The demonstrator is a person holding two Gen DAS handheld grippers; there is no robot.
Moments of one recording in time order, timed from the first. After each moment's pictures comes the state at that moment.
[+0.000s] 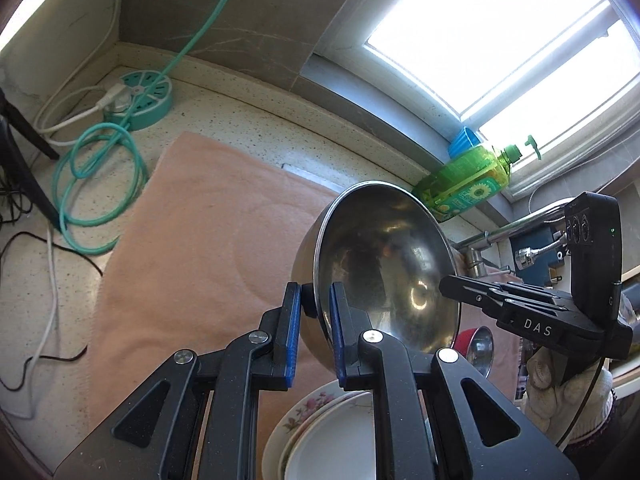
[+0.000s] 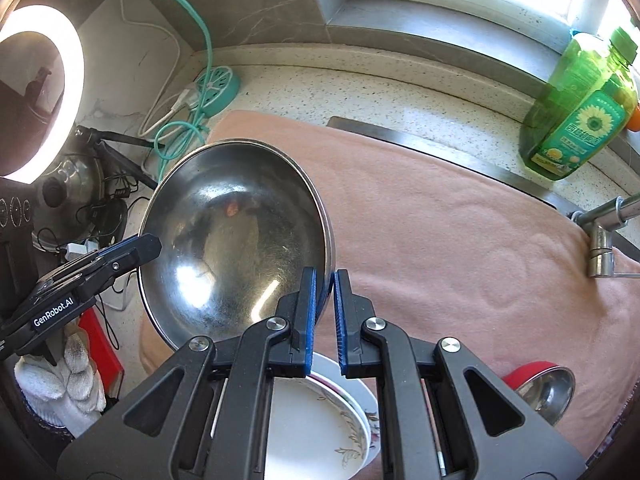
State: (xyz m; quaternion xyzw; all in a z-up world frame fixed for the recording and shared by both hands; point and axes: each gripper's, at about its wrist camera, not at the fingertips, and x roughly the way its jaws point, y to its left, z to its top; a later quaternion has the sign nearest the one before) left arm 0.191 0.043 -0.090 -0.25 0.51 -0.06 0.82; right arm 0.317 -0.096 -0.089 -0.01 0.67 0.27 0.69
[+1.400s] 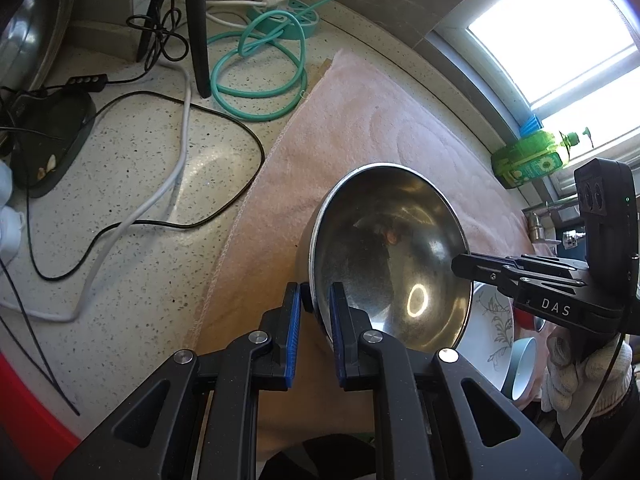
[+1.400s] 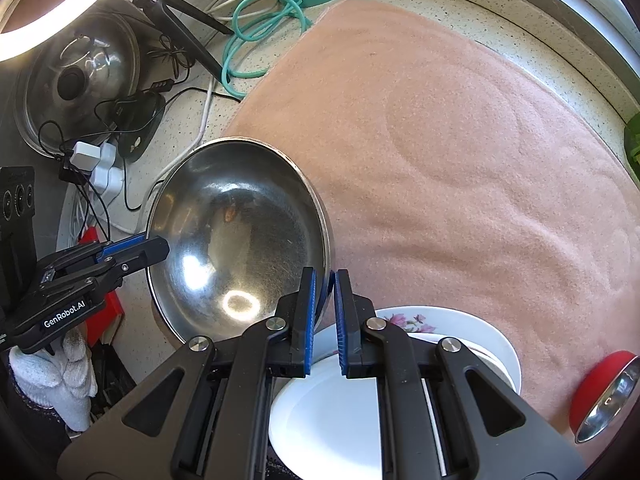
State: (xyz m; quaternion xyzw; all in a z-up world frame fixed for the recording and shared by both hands) left arm 0.065 0.126 -0.152 -0.27 0.56 0.02 0.78; right arm 0.226 0.011 -0.137 -0.08 0.71 0.35 0.61
